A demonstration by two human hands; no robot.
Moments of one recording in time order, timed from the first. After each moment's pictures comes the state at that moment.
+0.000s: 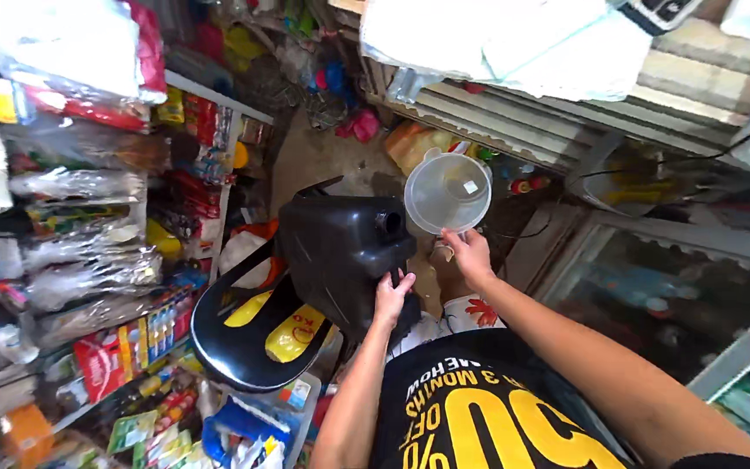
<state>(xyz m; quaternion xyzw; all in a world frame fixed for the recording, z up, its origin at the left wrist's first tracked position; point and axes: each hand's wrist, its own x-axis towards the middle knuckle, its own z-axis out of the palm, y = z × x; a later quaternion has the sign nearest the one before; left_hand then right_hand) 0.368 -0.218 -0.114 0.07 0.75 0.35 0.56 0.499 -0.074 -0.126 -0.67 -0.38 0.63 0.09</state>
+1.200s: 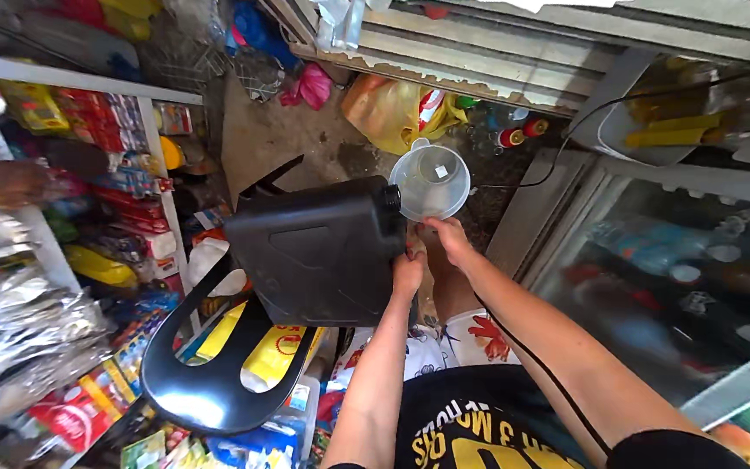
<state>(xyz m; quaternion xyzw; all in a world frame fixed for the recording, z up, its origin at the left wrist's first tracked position) 0.433 -0.160 -0.240 0.11 0.79 0.12 0.60 0.526 -0.081 -0.281 -0.67 -0.19 0.71 0.08</state>
